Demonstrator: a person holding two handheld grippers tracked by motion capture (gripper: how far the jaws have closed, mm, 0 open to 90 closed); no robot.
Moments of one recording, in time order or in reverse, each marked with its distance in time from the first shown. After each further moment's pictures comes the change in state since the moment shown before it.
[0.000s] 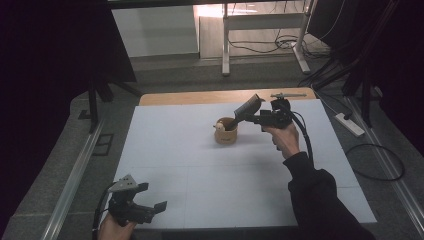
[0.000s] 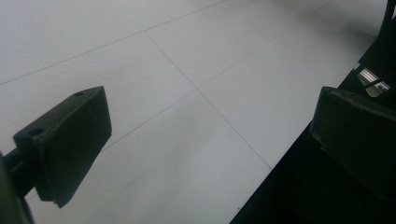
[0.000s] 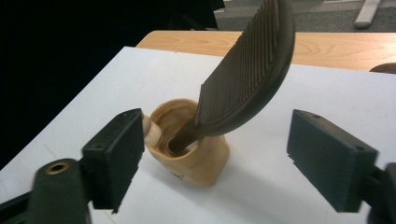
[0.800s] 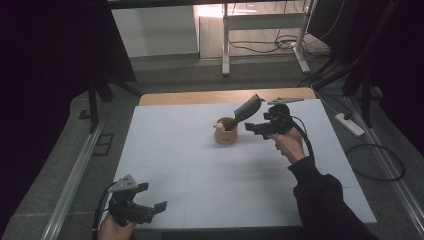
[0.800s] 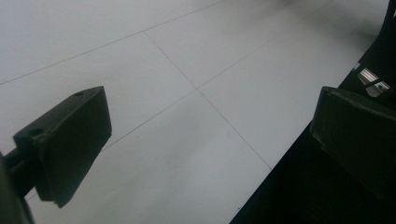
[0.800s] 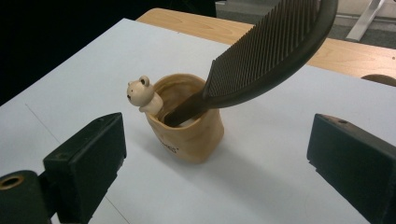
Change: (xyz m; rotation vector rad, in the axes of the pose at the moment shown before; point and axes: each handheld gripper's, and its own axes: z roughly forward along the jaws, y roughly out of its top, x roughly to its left) left arm 0.000 0.000 0.000 0.002 0.000 0.001; right arm 0.013 -0.012 -0.010 0.037 -0.037 -0.167
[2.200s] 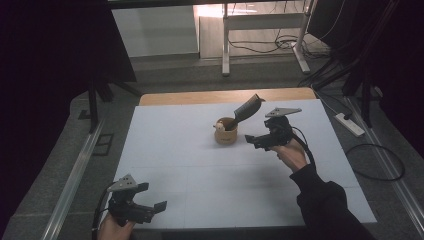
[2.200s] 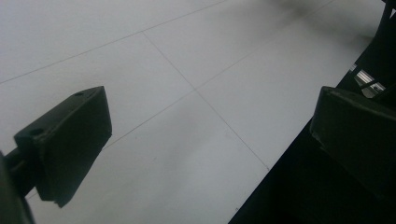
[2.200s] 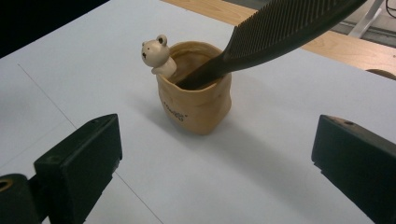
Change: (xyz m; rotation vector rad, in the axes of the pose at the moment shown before) left arm 0.001 0.000 0.000 -0.003 -0.012 -0.009; right arm 0.018 -0.023 -0.009 0.034 -0.024 -0.119
